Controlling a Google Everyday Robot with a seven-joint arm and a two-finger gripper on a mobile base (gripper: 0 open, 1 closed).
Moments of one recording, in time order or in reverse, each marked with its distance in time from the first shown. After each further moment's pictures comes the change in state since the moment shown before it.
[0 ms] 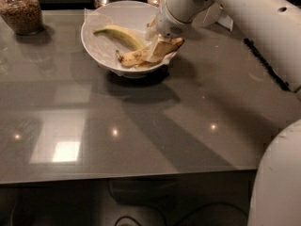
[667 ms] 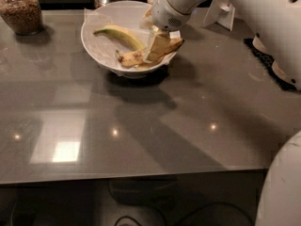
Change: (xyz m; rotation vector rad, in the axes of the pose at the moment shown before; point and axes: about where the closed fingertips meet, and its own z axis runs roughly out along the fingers) arm -0.028 0.007 -0.025 -0.011 -0.050 -0.027
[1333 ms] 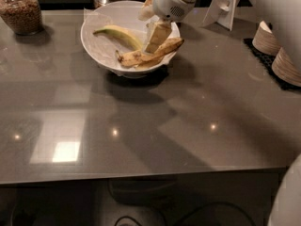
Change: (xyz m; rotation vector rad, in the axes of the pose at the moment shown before) arm -0.021 0.000 -0.033 0.028 -0.026 -0.012
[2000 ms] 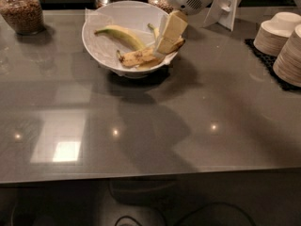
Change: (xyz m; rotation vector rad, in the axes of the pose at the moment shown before) arm -0.003 0.012 -0.048 0.063 -0.048 0.114
